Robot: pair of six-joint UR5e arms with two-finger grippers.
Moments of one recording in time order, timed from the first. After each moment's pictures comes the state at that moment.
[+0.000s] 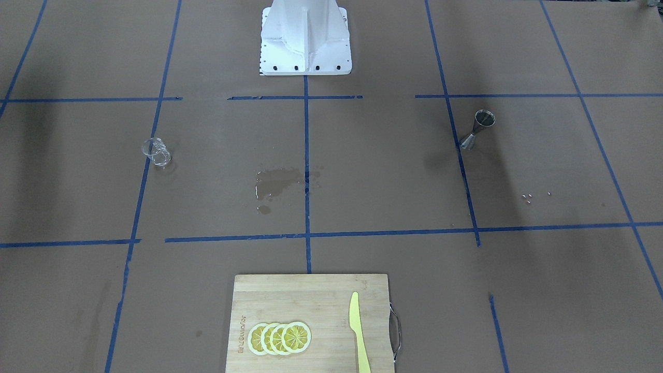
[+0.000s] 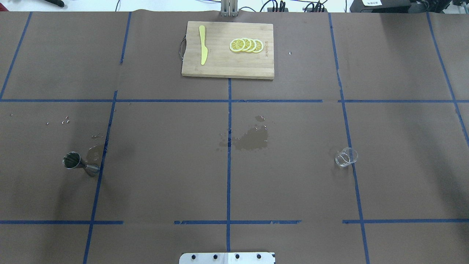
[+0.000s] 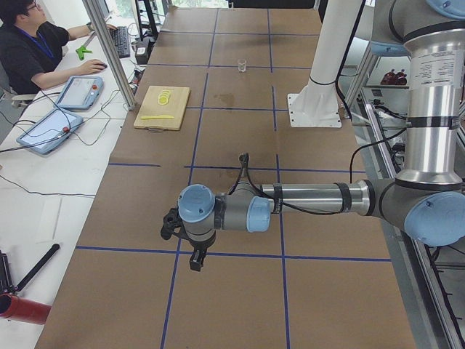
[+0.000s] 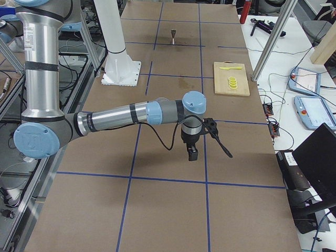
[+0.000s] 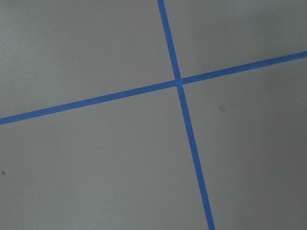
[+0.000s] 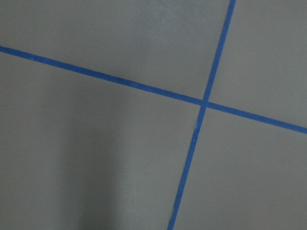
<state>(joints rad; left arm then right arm) -1.60 -1.52 -1.59 -1.65 -2.38 0.21 1.50 -1.62 1.85 -1.76 2.28 -0.13</state>
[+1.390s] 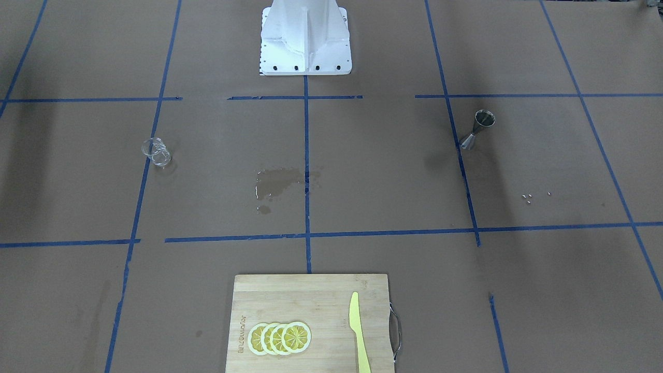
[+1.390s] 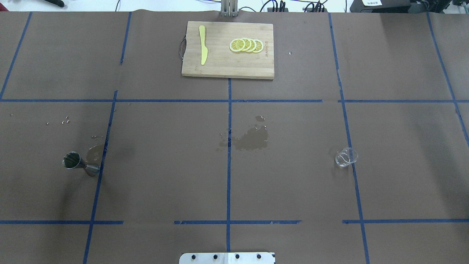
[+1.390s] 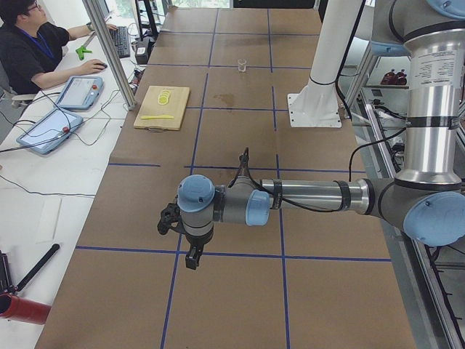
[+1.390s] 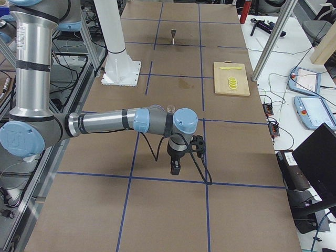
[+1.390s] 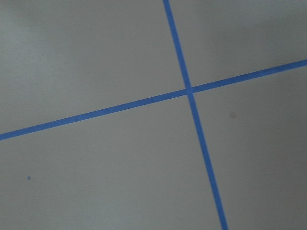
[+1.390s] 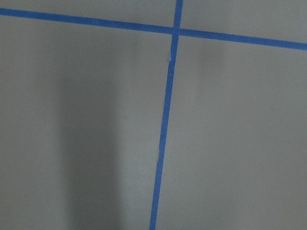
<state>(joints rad) -1.60 -1.53 -1.62 -1.64 -2.26 0.21 1.54 -1.69 1.84 -1.83 2.30 -0.16</state>
